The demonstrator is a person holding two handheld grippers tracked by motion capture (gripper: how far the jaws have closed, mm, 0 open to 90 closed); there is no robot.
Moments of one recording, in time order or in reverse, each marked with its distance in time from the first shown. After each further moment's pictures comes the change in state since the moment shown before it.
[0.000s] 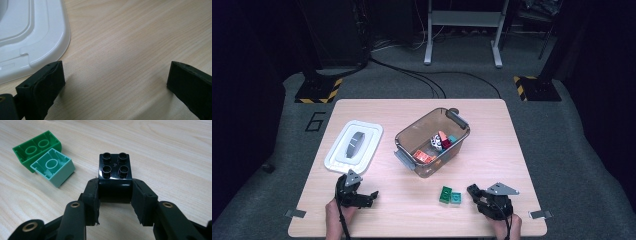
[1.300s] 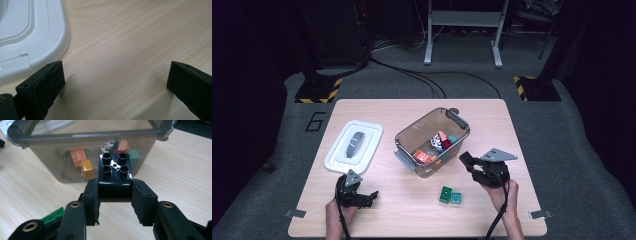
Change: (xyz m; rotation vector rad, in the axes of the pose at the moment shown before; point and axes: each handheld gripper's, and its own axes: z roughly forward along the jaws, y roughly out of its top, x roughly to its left) left arm 0.000 0.000 0.000 0.002 -0.001 -0.001; right arm -0.004 0.110 -0.017 -0.112 0.047 -0.101
